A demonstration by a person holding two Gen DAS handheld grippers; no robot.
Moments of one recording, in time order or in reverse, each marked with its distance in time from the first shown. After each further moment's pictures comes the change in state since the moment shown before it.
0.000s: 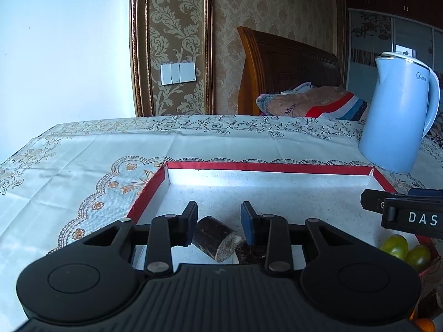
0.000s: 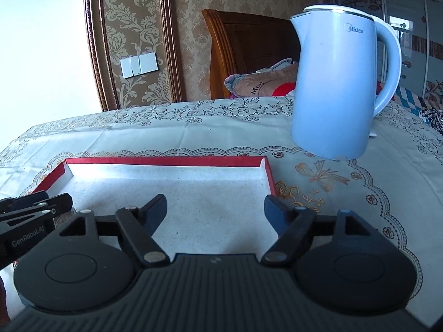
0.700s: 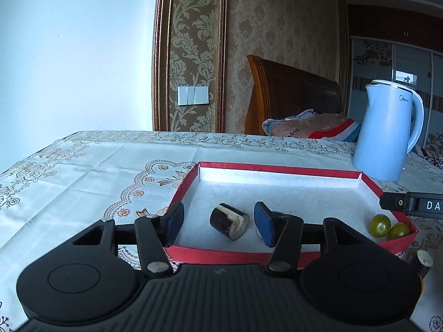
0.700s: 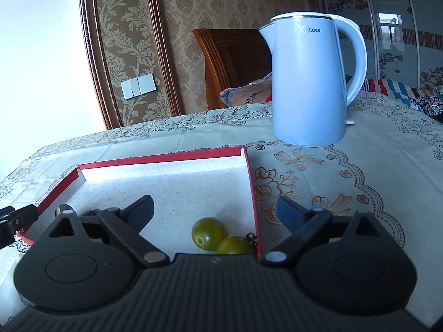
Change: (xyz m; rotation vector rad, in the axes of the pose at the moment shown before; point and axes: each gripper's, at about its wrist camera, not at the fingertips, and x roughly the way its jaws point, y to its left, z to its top) left arm -0.070 0.034 -0.039 -0.046 -0.116 0.003; right arm -0.050 -0.026 -0.036 0.075 -0.072 0.025
